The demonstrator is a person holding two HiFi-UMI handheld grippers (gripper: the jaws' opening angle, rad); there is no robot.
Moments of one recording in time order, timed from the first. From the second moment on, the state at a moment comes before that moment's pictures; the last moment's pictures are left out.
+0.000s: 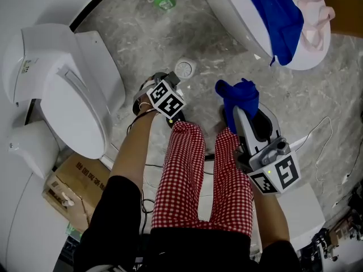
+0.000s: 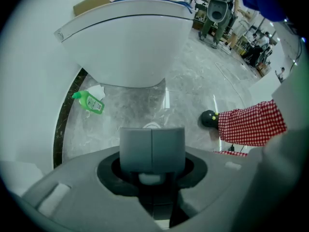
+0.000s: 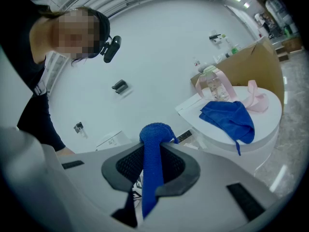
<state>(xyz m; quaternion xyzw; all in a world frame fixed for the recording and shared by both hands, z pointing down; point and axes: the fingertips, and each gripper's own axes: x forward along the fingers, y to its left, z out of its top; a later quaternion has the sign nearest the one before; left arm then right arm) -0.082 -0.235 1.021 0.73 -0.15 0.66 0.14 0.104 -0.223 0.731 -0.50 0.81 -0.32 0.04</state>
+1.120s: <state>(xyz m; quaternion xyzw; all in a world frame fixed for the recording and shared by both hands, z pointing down) -0.121 -0.210 0.967 0.72 -0.25 0.61 0.20 0.069 -0.222 0.689 -0.46 0.83 -0.31 0.05</state>
